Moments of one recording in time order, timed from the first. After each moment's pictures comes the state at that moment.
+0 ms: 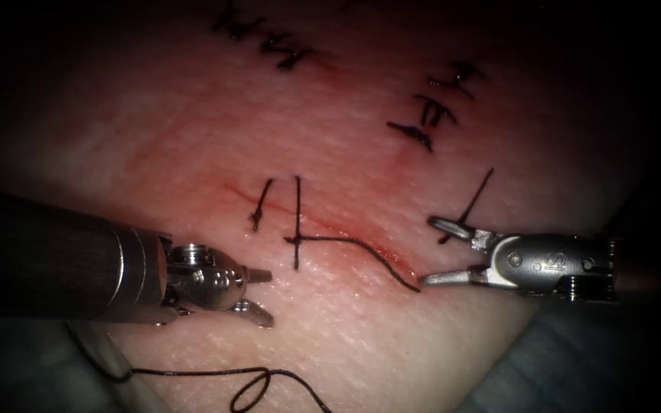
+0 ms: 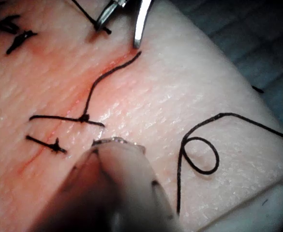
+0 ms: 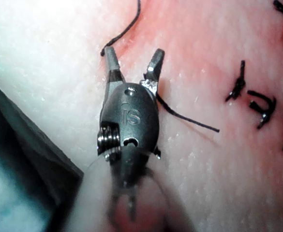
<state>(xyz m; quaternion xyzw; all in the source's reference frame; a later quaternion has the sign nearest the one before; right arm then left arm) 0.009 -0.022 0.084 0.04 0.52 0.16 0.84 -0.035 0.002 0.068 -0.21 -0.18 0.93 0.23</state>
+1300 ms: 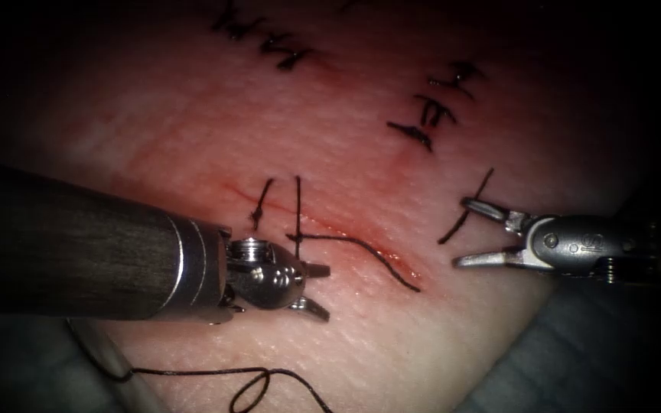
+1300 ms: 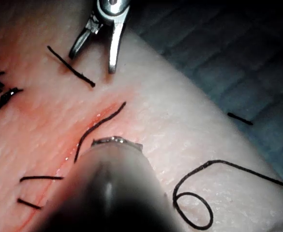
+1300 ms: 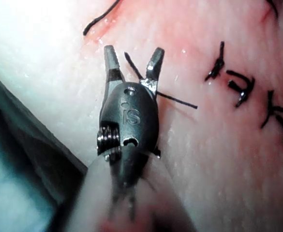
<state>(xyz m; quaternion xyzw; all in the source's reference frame) 0.005 -0.019 0.084 0.03 0.52 0.15 0.84 -0.043 0.005 0.065 -0.26 -0.15 0.93 0.19</state>
